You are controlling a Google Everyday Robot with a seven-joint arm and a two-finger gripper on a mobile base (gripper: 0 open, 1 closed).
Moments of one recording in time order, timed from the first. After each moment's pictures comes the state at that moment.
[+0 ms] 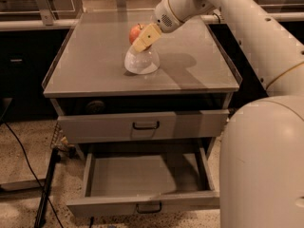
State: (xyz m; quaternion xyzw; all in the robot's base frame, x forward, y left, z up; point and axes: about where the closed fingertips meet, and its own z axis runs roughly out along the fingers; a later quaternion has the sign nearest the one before) arm 0.749 -0.001 0.924 -0.52 0.75 0.19 0.37
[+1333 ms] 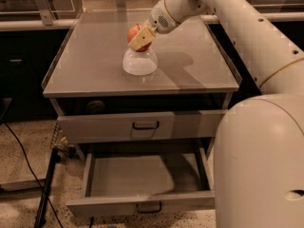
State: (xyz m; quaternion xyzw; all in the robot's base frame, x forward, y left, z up) arm 0.754 0.006 0.919 -0.52 0.75 0.19 0.36
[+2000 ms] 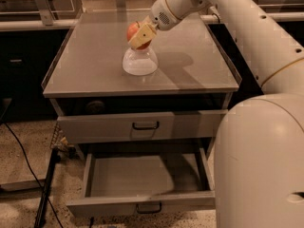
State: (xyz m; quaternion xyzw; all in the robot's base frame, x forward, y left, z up) arm 0.751 0.006 0.932 -0.53 0.74 0.19 0.37
